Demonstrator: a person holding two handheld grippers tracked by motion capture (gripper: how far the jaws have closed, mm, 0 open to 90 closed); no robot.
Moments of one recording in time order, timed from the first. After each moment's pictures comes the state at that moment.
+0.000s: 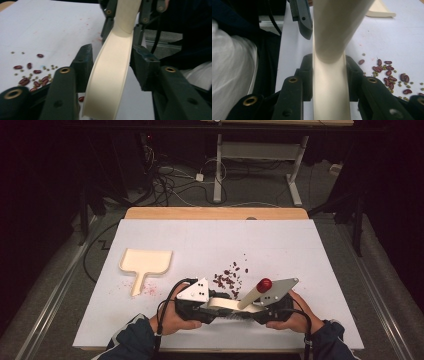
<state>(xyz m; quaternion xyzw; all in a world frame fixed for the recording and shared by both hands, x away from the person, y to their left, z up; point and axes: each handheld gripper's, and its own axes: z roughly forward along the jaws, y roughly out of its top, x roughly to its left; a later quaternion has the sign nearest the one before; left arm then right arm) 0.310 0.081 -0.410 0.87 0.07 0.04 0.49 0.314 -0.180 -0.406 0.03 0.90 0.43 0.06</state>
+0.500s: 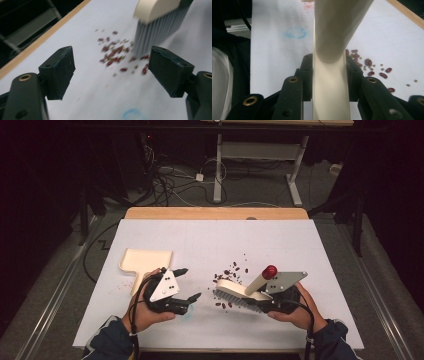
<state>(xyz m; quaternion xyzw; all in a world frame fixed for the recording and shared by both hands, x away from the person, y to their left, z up) 0.306 0.151 -0.406 0.85 0.18 0.24 0.44 0.325 -0.196 -0.395 0.12 0.89 0.42 0.12</state>
